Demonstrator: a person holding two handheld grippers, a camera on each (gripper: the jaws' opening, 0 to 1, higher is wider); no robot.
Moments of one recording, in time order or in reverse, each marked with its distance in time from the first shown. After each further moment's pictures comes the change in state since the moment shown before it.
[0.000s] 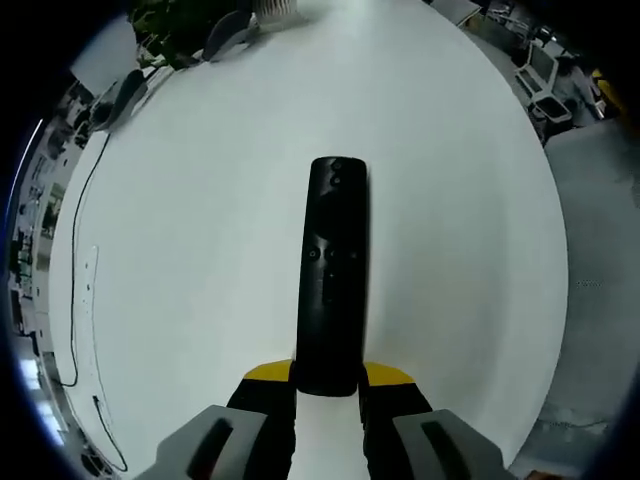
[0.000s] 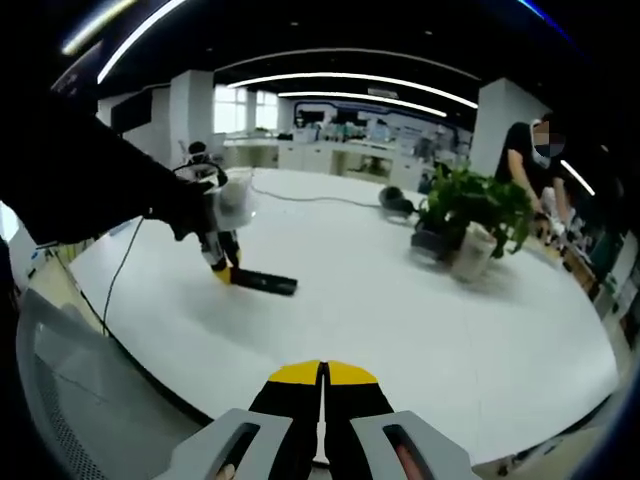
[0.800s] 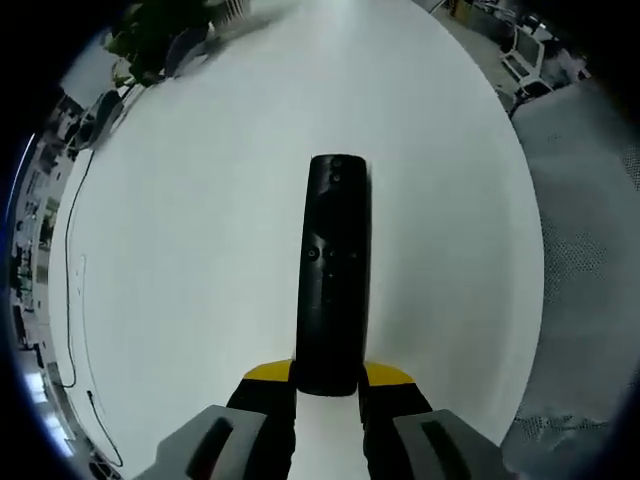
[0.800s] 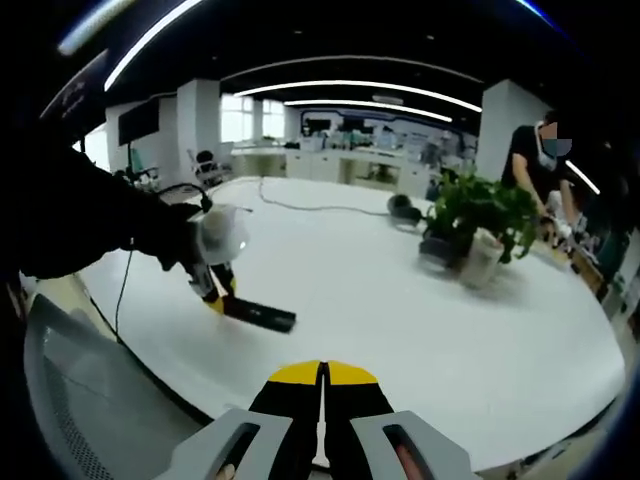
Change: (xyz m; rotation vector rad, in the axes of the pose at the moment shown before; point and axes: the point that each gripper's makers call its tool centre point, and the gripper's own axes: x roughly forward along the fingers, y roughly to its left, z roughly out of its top) left arm -0.003 -0.063 -0.012 0.042 0.010 -0.002; right arm -0.004 0.010 0.006 0.013 -0.035 0.055
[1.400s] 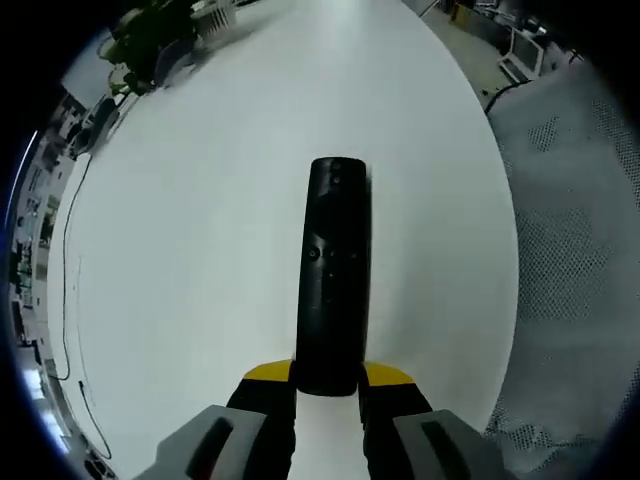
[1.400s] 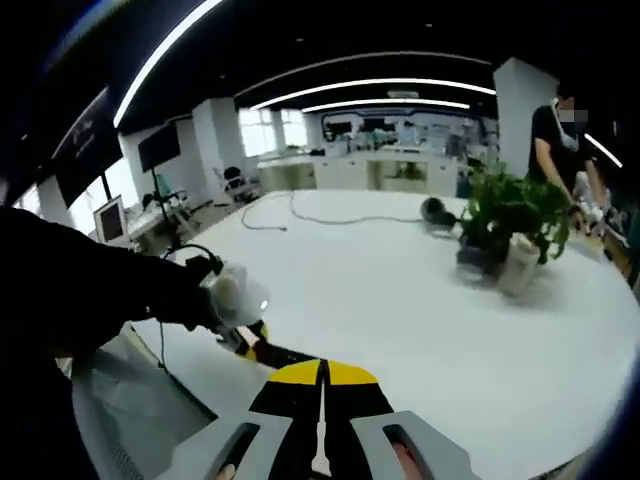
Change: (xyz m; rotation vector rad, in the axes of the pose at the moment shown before) left arm -0.001 -0.041 0.001 -0.005 -0.021 -0.002; right arm 0.003 0.027 0.063 0.066 -0.030 0.194
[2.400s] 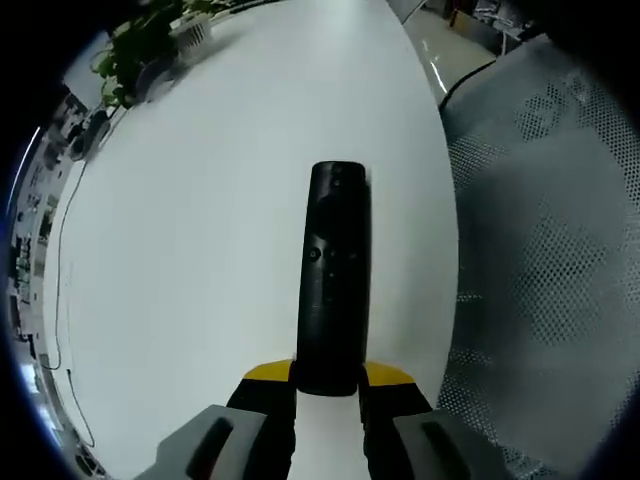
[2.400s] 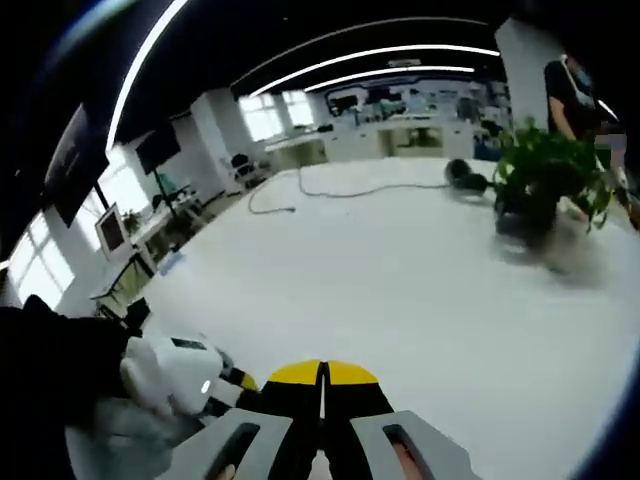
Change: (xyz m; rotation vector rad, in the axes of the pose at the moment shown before) left arm -0.003 -0.066 0.004 -0.018 -0.039 -0.009; right arm 0.088 -0.007 -0.034 0.135 0.123 0.091
